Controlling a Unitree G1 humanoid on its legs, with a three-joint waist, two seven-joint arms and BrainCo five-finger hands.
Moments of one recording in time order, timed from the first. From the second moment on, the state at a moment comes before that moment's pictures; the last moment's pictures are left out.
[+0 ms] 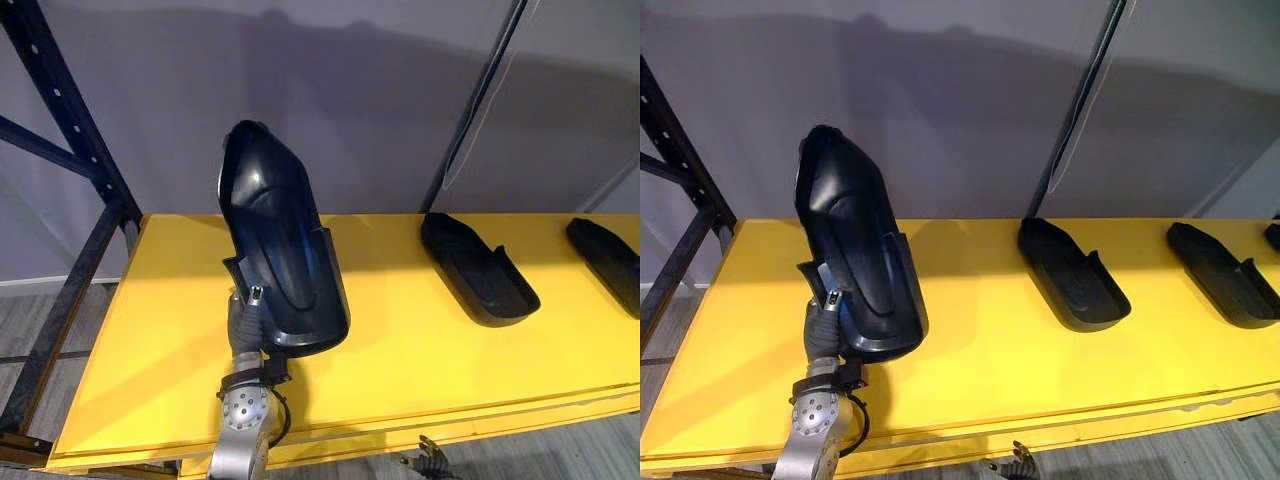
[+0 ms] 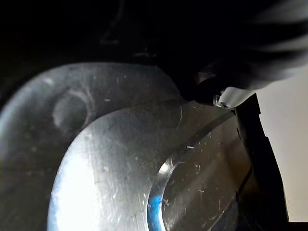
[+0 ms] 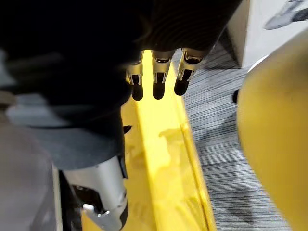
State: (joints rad) left arm 0.16 -0.02 -0.18 -0.18 -0.04 -0.13 0.34; right arm 0.13 0.01 -0.08 0.88 -0.01 -0.06 -0.07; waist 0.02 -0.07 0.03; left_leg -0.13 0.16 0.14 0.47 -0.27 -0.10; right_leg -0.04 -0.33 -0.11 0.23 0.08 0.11
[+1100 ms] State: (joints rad) left arm -0.08 0.07 0.10 0.22 0.02 0.03 0.25; right arm 0.17 -0.01 -0.08 0.91 0.00 -0.05 -0.02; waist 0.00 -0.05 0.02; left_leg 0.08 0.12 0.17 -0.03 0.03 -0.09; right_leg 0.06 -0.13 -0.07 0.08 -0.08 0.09
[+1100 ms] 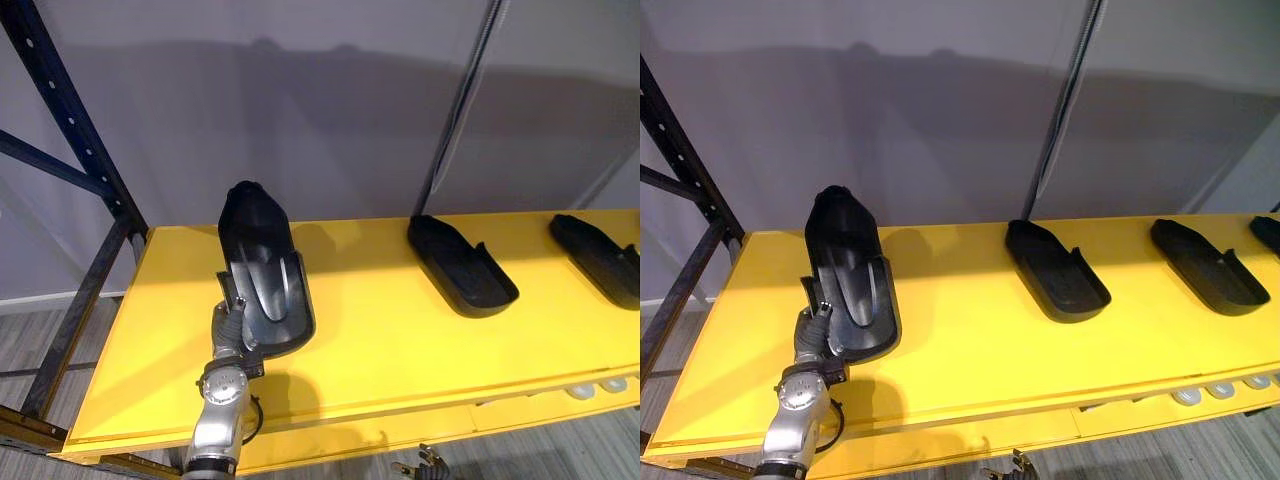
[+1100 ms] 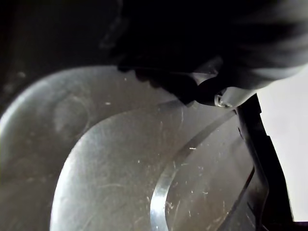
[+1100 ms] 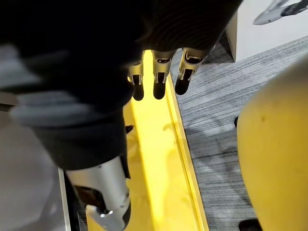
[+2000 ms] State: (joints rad) left arm -0.24 0.12 0.21 0.36 0.10 0.11 0.24; right arm 0.11 -0.02 -0.08 0.99 -0.01 -0.04 0.02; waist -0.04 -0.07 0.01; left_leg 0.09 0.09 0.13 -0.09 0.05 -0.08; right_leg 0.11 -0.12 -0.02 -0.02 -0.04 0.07
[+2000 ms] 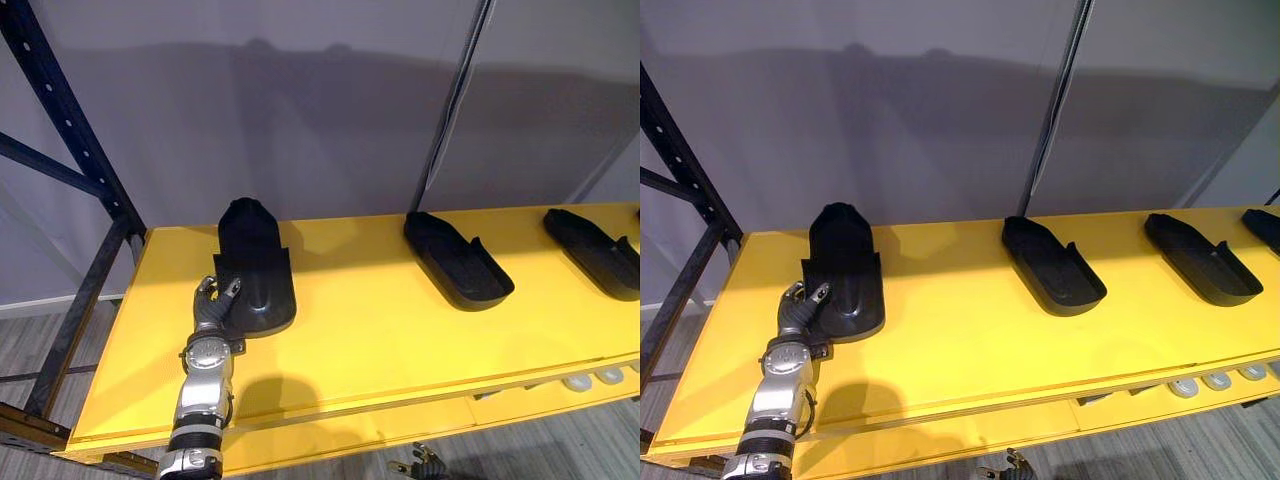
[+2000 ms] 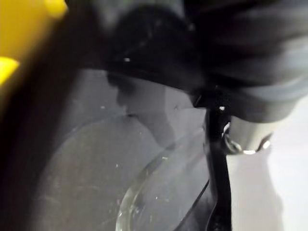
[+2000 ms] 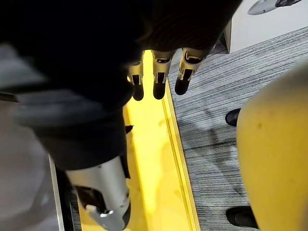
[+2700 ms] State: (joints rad) left arm -0.07 0.04 0.09 -0.29 0.10 -0.04 0.28; right arm 0.12 -0.02 -0.12 0.98 -0.01 -0.04 0.02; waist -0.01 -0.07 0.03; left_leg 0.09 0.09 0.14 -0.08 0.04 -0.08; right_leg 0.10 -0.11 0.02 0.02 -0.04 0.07
